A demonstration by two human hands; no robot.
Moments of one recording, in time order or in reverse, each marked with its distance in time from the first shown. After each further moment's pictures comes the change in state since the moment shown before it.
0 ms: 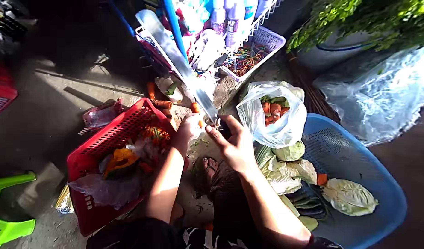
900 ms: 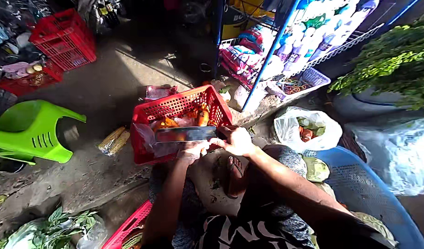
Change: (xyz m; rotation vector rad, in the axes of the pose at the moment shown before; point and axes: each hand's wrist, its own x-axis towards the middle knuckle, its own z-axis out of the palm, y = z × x) left_hand -0.200 -0.173 -0.138 -0.599 0.083 0.349; right_hand -0.095 -0.036 0.108 -0.560 -0.546 -0.678
